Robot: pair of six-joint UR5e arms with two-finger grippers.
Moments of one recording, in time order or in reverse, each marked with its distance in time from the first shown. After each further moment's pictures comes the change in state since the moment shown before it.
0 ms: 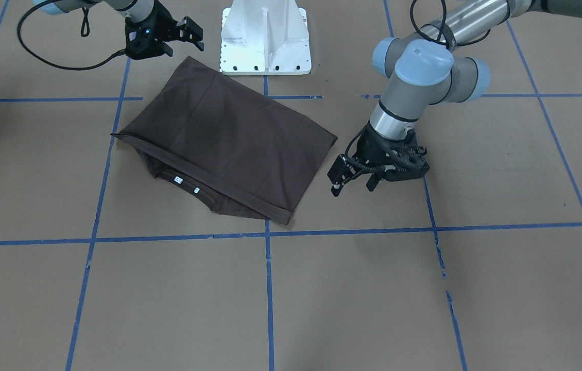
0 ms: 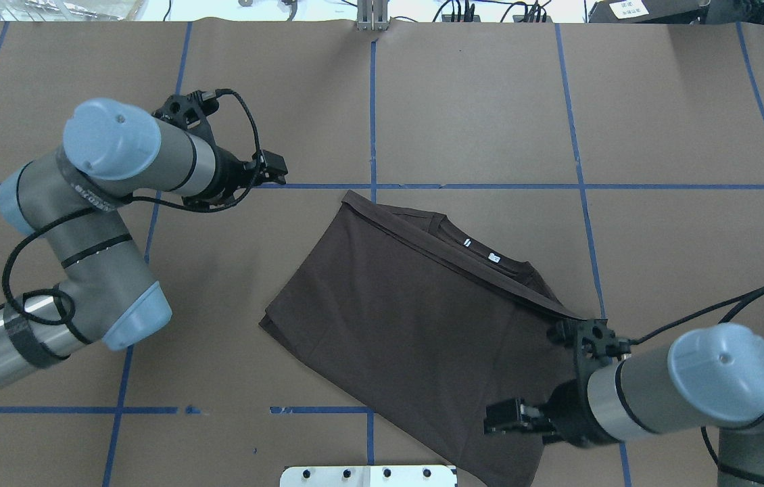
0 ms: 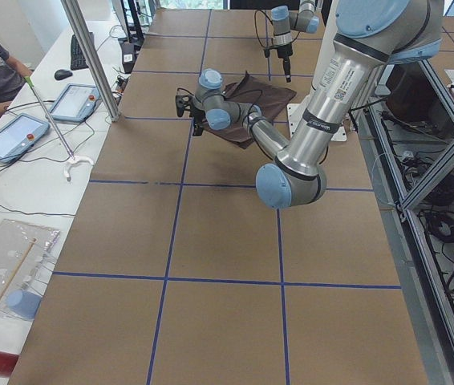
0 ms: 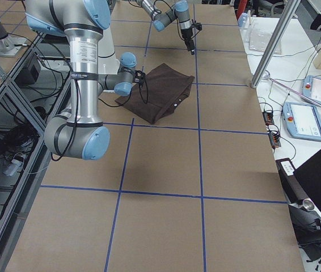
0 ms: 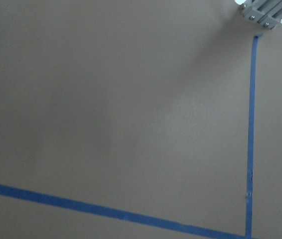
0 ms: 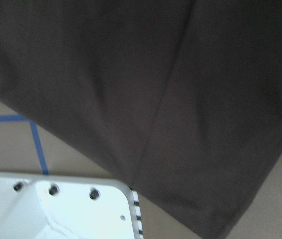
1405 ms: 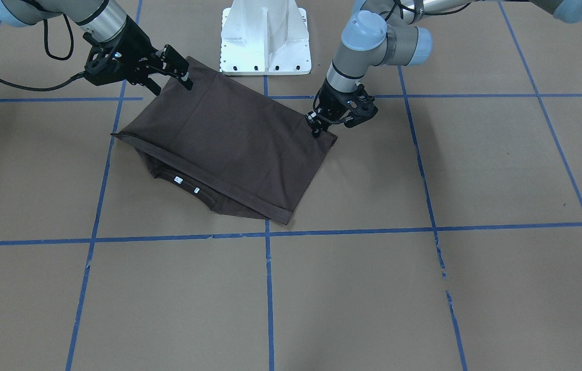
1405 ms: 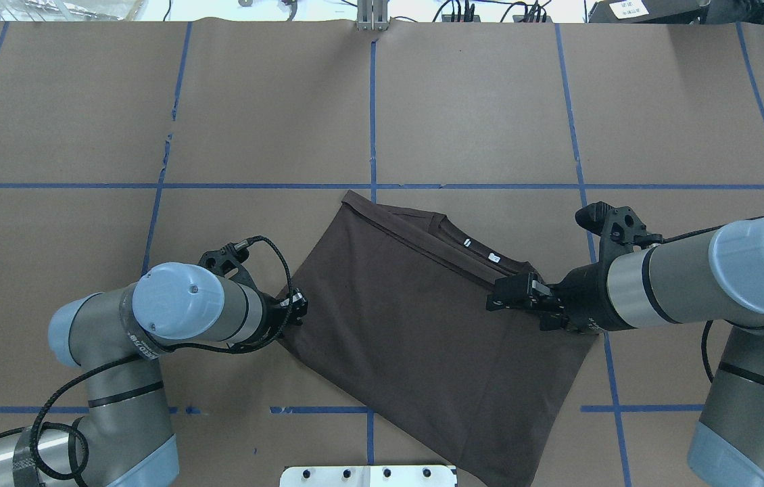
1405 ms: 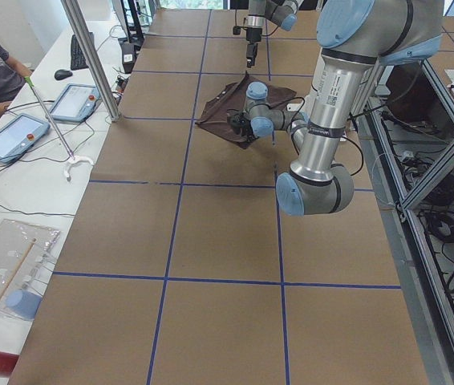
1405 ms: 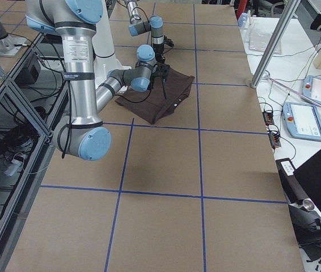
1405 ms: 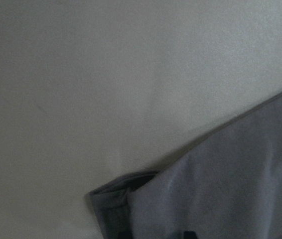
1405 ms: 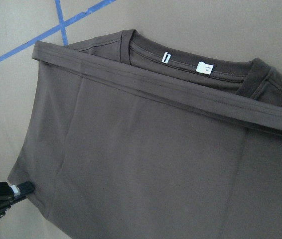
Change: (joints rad) left arm 0.288 0.064 -0.081 0.079 0.092 -0.377; right arm 0.219 0.083 -0.034 0.000 0.000 -0.011
